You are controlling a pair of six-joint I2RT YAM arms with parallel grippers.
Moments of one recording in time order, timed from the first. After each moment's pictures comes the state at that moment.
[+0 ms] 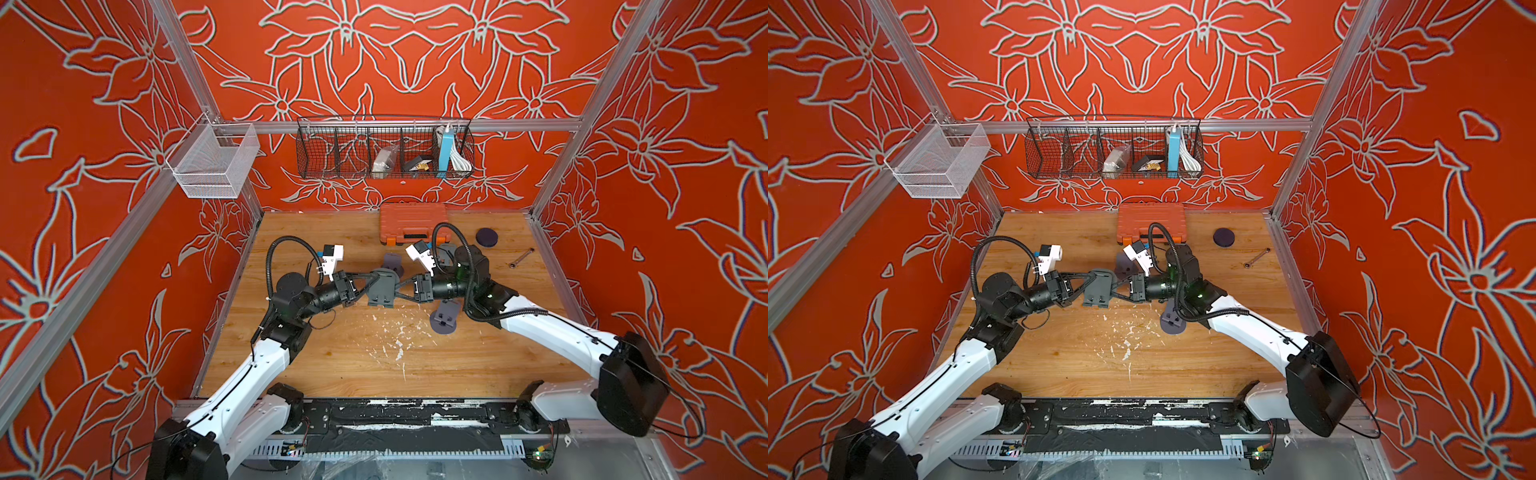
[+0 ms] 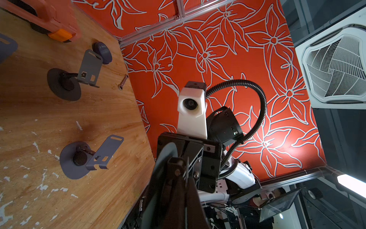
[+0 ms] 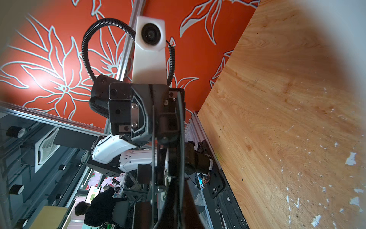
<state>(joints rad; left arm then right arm) -0.29 0.91 0.55 0.46 0.82 -1.29 0.72 1.35 0.91 0.24 -0.90 0.93</state>
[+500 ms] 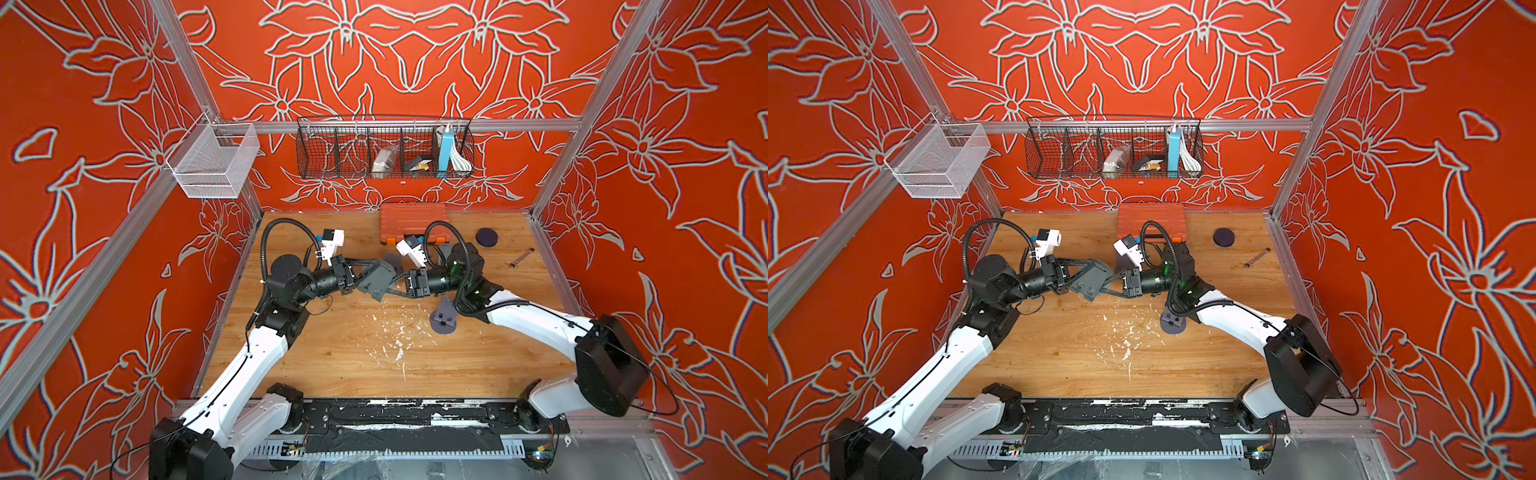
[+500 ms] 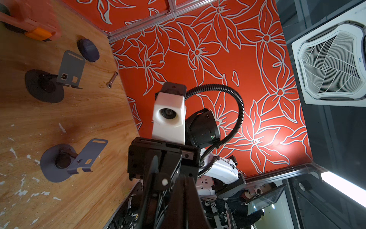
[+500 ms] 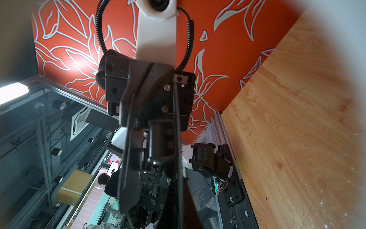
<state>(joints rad) -0.25 0.97 0.76 0.34 0.92 -1.31 0.72 1.50 0.92 0.58 -1.06 1.08</state>
